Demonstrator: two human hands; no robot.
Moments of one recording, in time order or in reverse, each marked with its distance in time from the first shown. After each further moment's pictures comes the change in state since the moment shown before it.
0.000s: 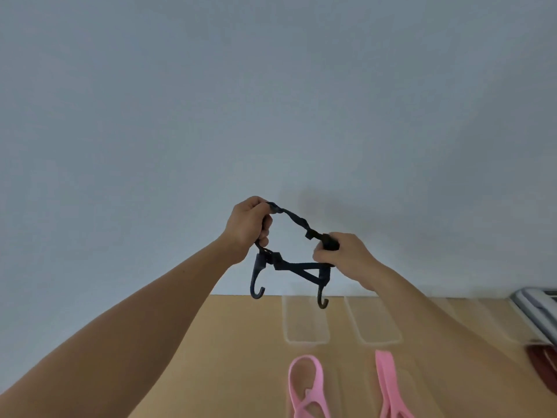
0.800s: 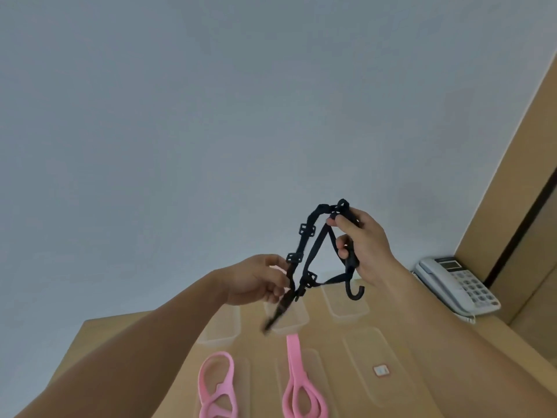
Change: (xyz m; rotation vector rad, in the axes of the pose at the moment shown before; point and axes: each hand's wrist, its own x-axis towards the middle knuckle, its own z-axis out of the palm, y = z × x) left_hand -0.070 -0.024 0.213 0.079 -0.753 -0.375; right_hand -0.125 0.069 -0.190 0.691 0.427 -0.077
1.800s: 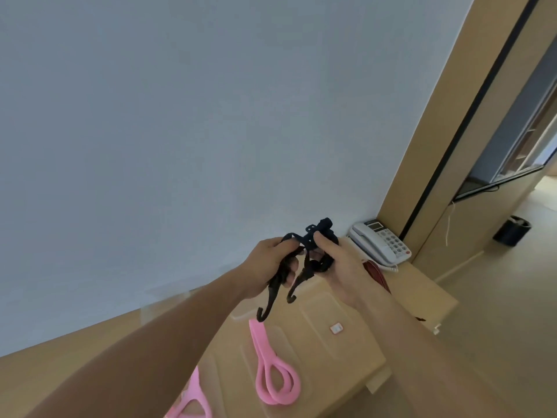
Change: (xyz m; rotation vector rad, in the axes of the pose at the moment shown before) left_hand 0.063 -0.008 0.046 -0.068 -0.076 0.217; right_hand -0.051 0.047 -0.011 -0.025 0.122 0.126
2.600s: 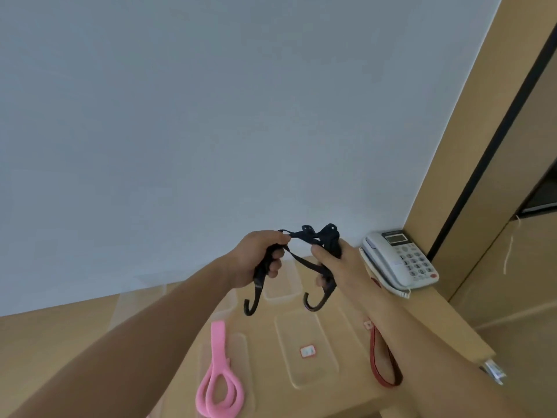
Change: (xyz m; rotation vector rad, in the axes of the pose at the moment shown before) left_hand 0.088 0.006 0.083 -0.003 0.262 -0.140; right_hand 0.085 0.012 -0.160 -0.209 -0.222 -0.051
